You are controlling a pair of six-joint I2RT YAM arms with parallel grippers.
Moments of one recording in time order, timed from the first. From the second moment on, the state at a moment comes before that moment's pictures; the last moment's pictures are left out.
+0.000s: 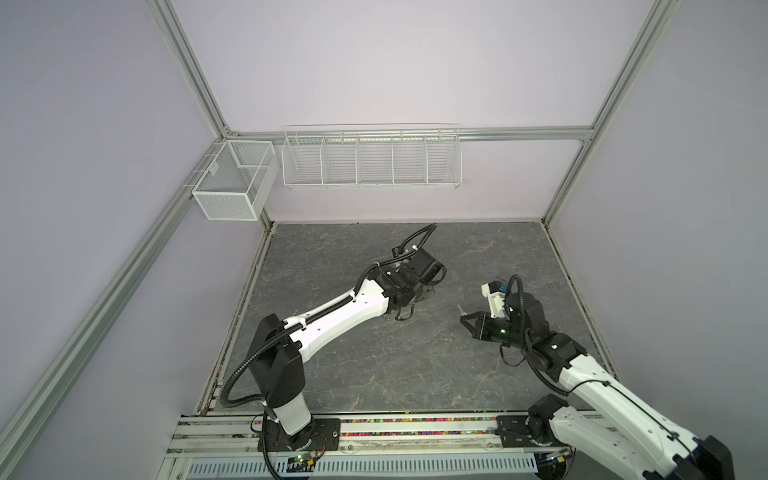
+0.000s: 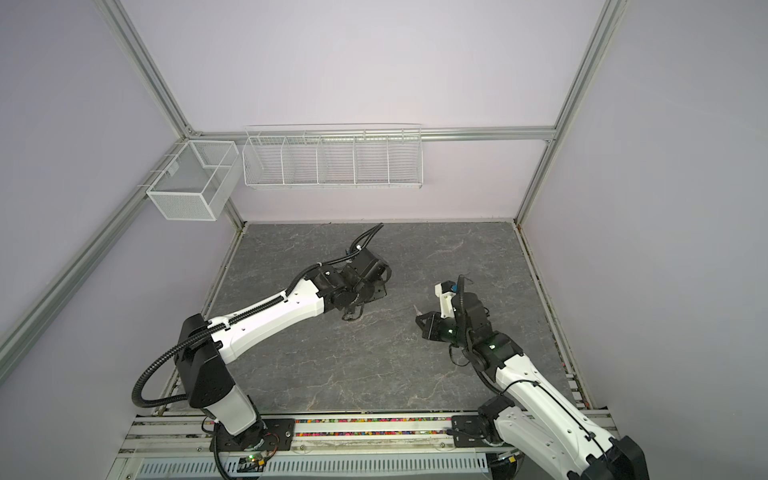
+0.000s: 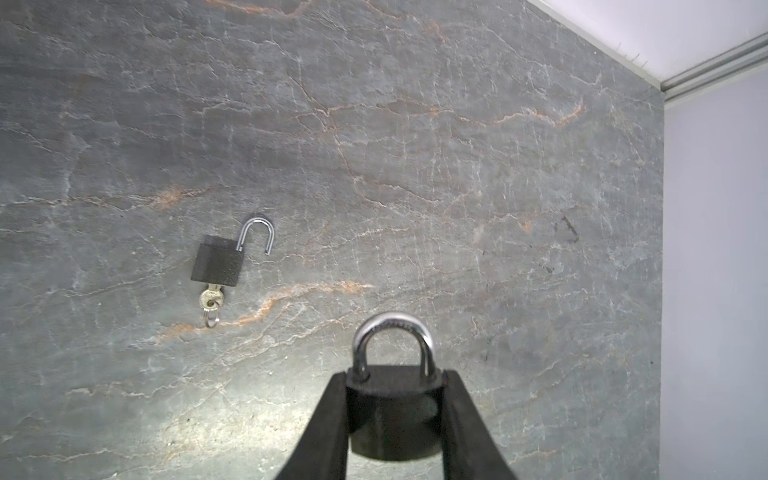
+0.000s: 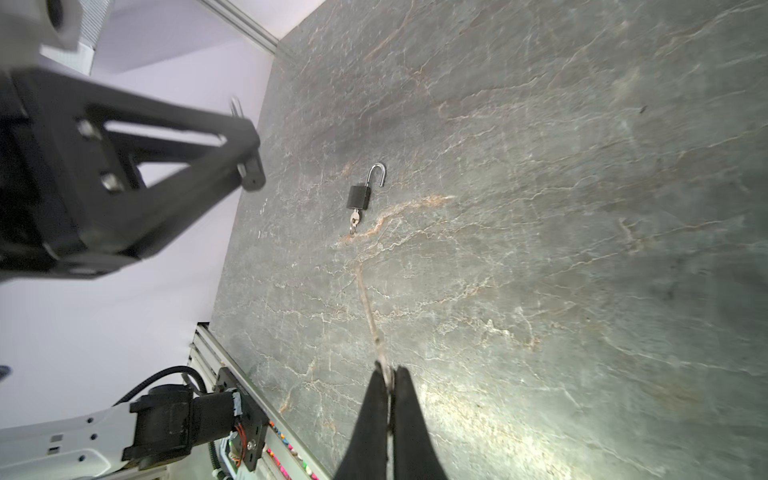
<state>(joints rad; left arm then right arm) -0.94 1.70 1.52 -0.76 -0.29 -1.05 0.57 0.87 0.55 -0.28 -0.27 0.70</state>
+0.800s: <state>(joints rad) -0.94 1.69 1.53 -0.69 -0.21 -1.13 0.88 1.14 0.49 0.33 0.16 0.79</state>
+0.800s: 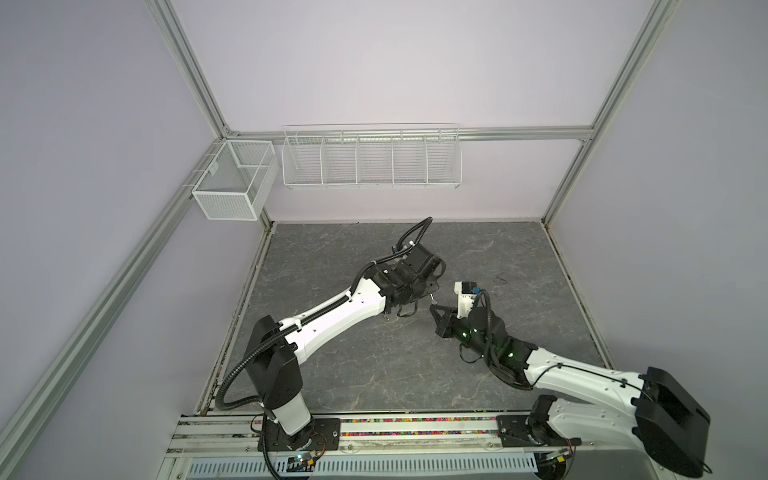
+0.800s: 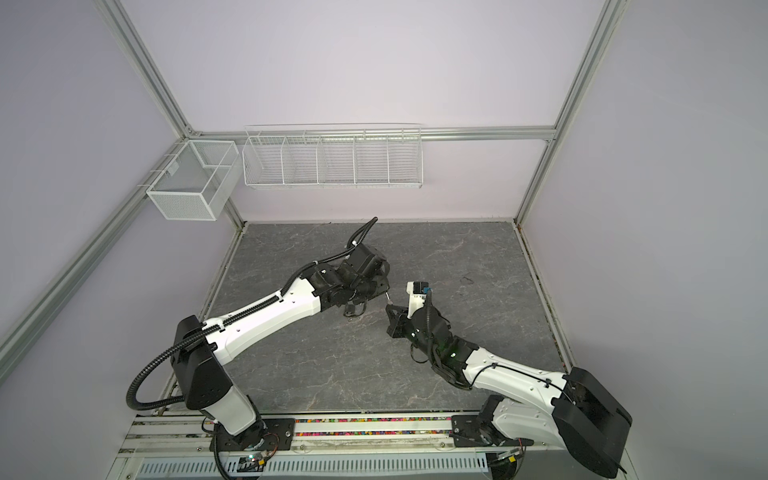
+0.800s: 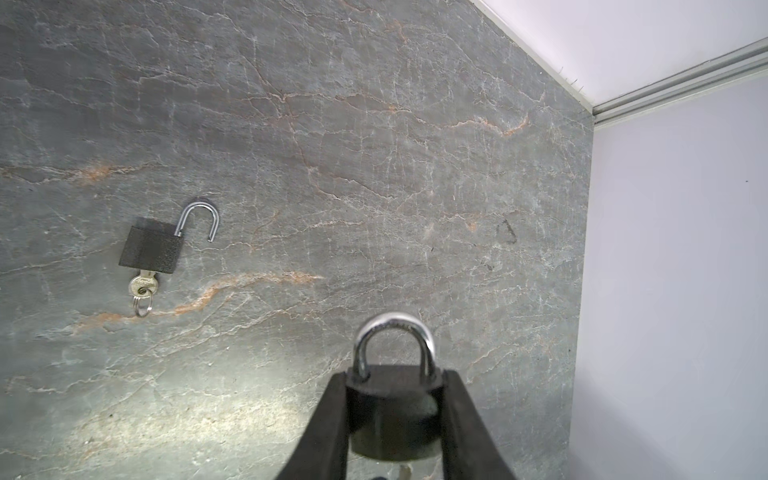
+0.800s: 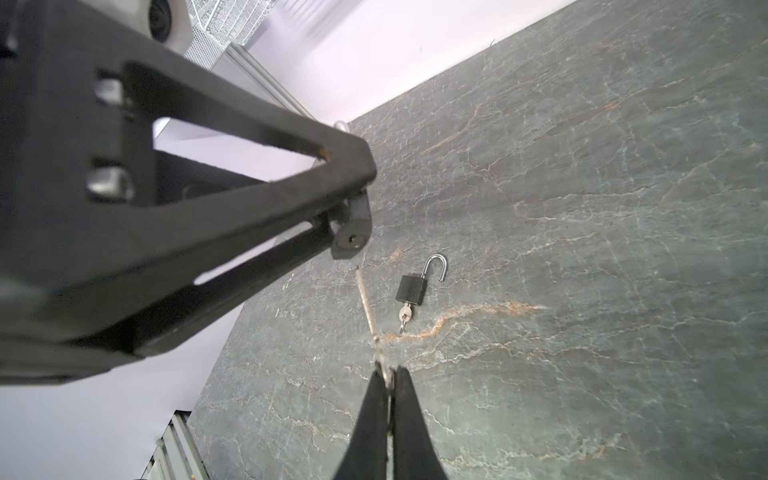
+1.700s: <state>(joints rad) -0.95 1.69 1.53 -0.71 -0.27 -1.13 0.84 1.22 0.53 0.40 0.08 0.87</state>
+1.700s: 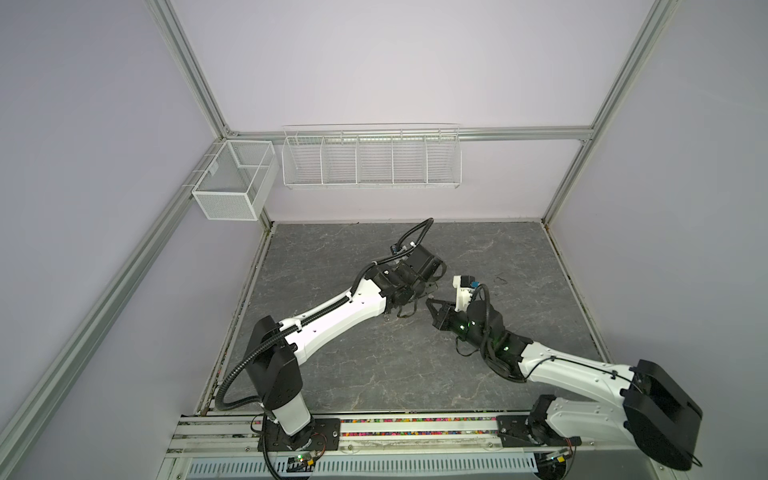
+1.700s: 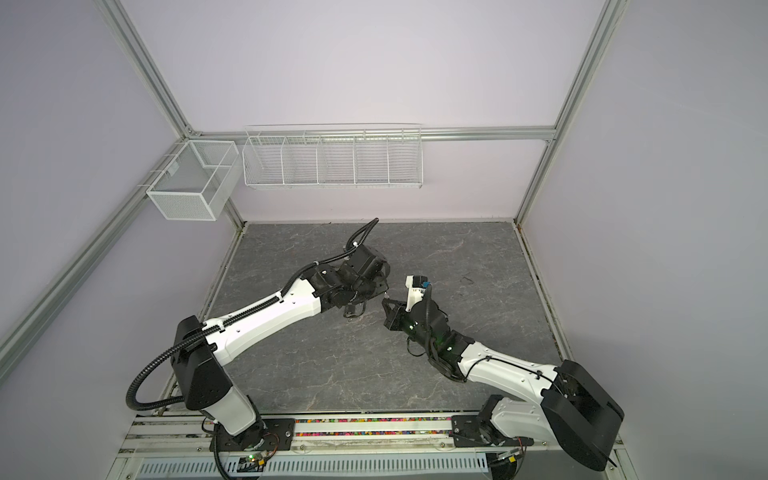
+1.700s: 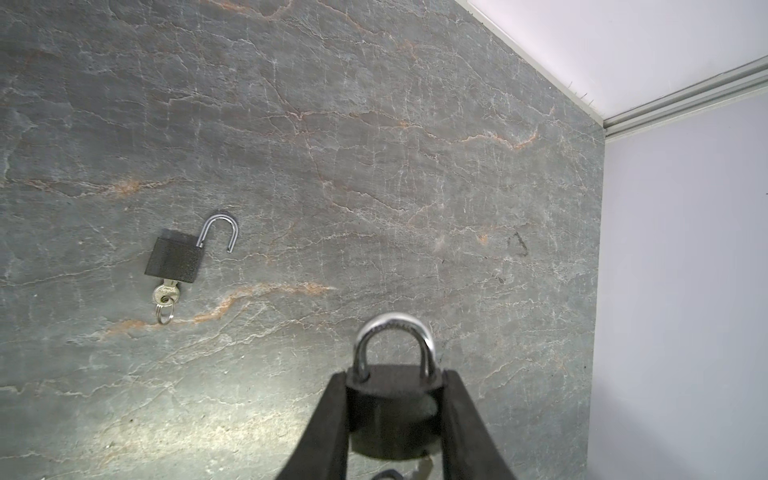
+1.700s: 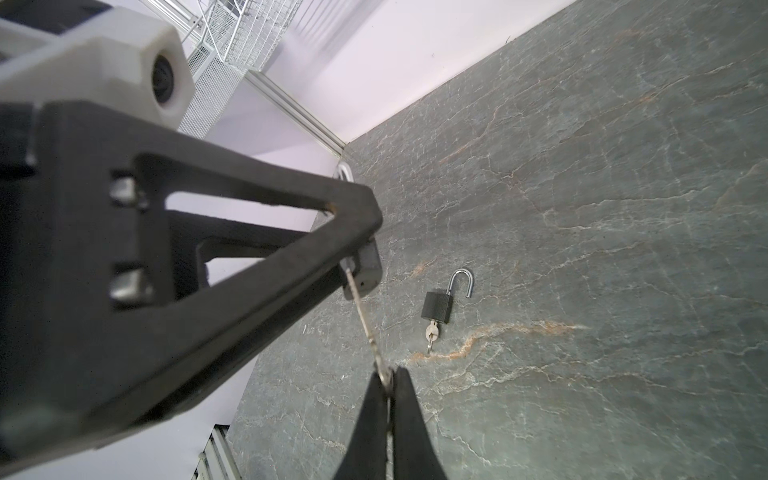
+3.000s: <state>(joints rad) -0.97 1.68 1.53 -0.72 -0.32 -1.10 0.84 1.25 0.54 0.39 0.05 0.91</state>
